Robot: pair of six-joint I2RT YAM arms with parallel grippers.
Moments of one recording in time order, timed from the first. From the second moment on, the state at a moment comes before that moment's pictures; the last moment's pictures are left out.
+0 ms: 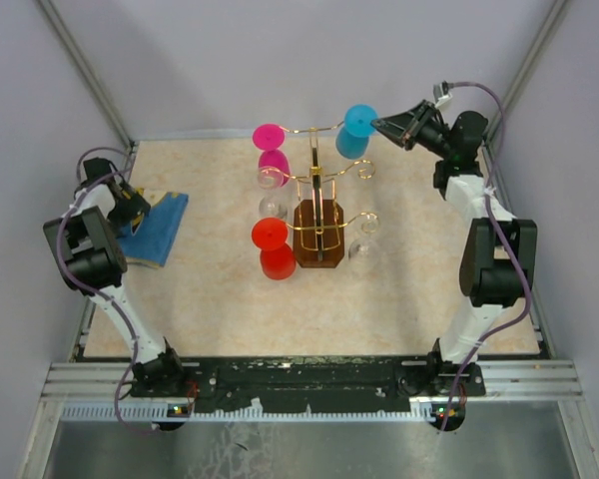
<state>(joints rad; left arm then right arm) 0.36 2.05 1.50 -0.49 -0.11 -0.43 -0.03 1.81 1.36 0.66 -0.93 1.25</state>
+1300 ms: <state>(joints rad) 0.27 1.83 1.36 -0.49 0.09 -0.48 -0.03 1.92 1.54 0.60 -0.97 1.29</state>
